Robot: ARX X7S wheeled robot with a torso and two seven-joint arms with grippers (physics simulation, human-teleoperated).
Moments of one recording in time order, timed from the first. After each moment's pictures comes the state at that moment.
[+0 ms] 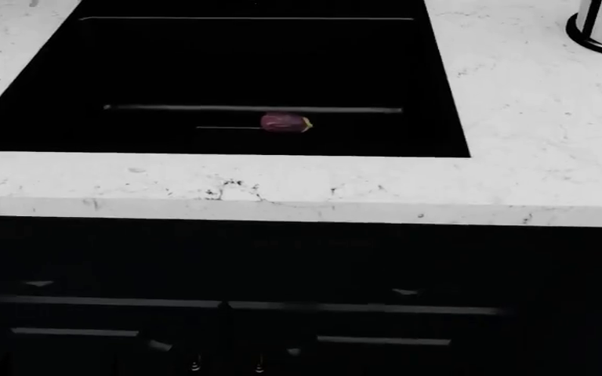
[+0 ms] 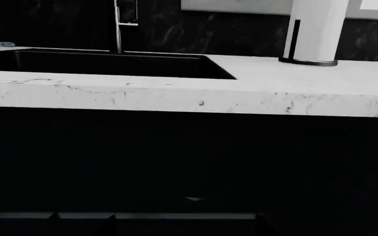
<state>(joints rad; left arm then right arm) 0.05 -0.05 0.10 -0.02 0.16 0.18 -0.22 -0.04 0.05 -0.07 -0.13 0.01 0.09 0.11</state>
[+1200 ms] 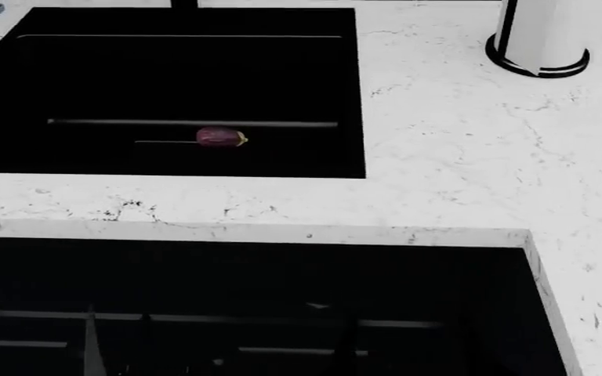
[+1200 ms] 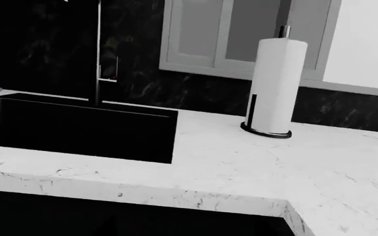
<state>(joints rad) 0.11 -0.13 0.19 0.43 0.19 -0.03 -0.27 -0.01 0.14 -0.18 -0.51 0.00 0.37 0.20</state>
